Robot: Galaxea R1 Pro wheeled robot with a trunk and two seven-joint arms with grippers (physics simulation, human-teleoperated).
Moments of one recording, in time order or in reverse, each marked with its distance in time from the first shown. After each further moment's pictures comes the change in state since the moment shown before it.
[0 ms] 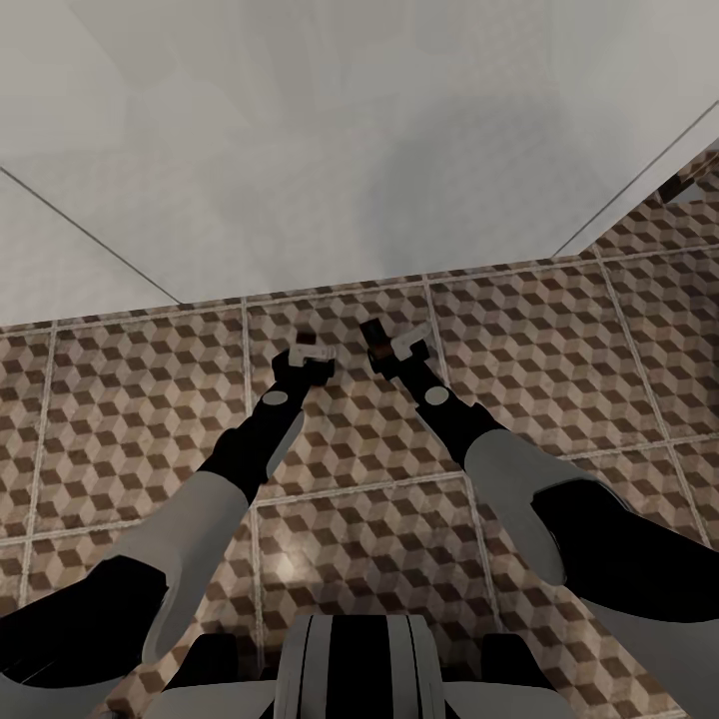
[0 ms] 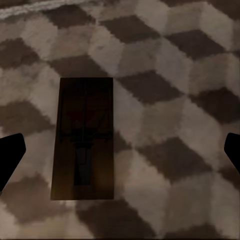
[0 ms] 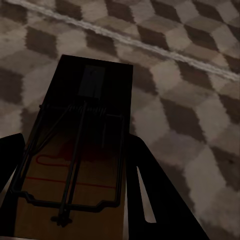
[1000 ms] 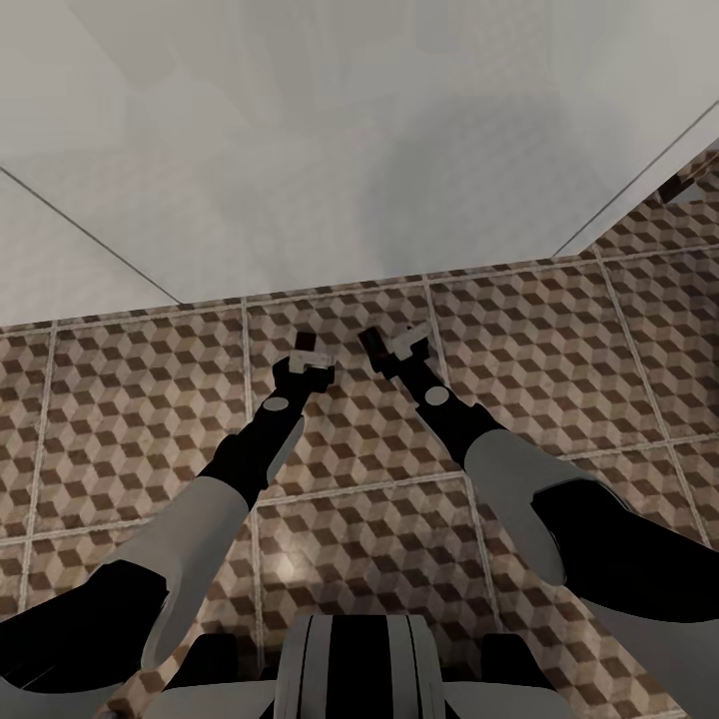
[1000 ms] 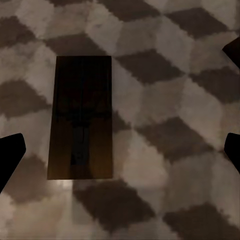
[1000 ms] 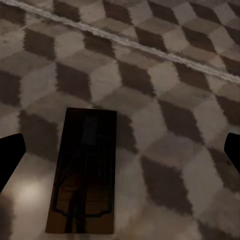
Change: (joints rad) left arm 0.015 0.000 -0.002 0.013 0.000 -0.002 0.000; right arm 0.000 0.000 0.000 0.000 0.001 -0.005 -0.007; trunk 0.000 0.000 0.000
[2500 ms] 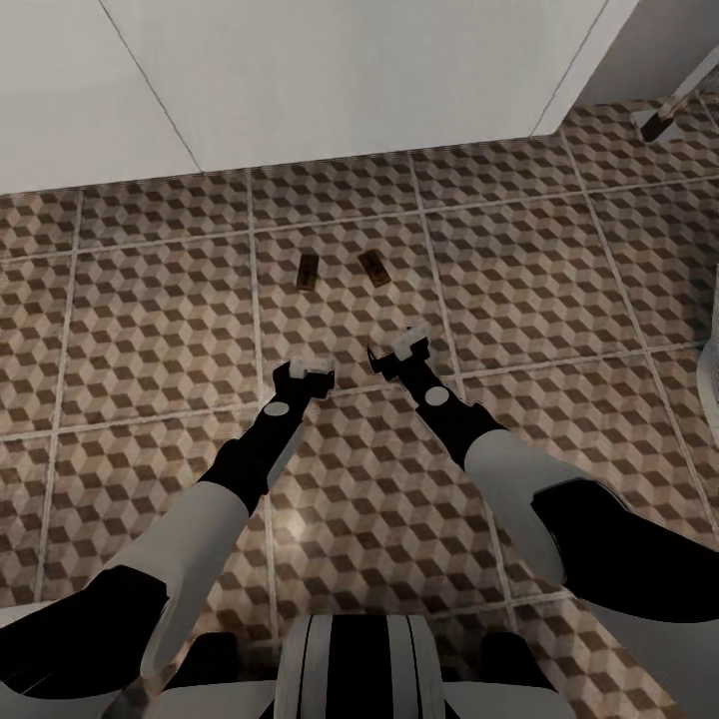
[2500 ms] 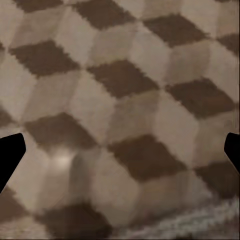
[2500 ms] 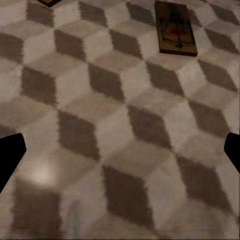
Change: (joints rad) left arm 0.016 -0.001 0.000 0.000 0.000 0.001 0.003; right arm 0.001 0.000 0.000 -0.001 0.003 -0.002 0.000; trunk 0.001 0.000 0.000
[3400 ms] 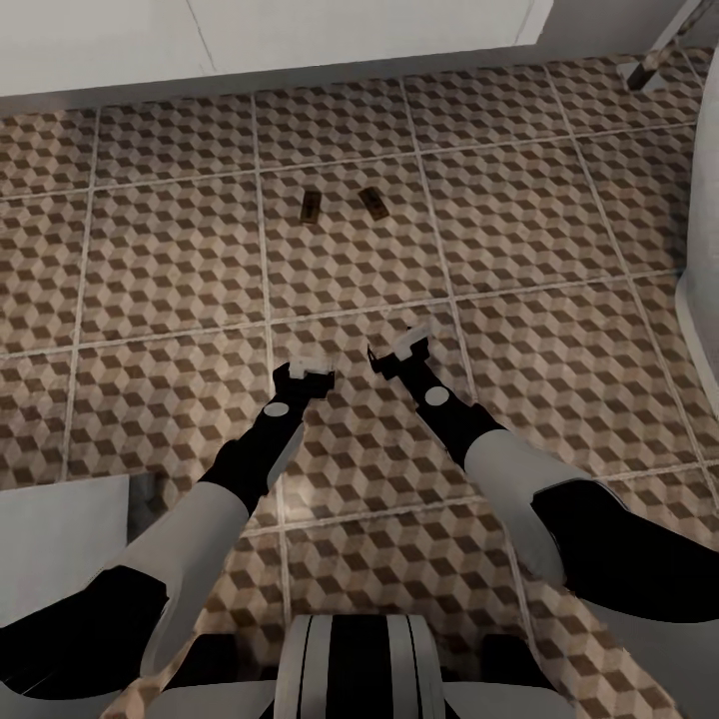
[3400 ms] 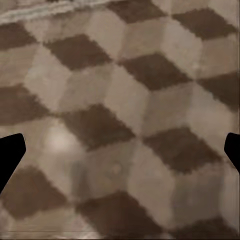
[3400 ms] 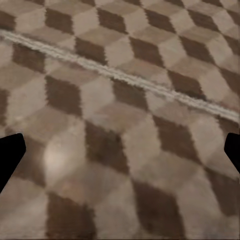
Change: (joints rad) left arm 0.001 0.001 0.000 0.000 0.000 -0.001 0.000; right arm 0.000 0.000 0.000 0.000 0.000 0.001 0.000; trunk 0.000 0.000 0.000
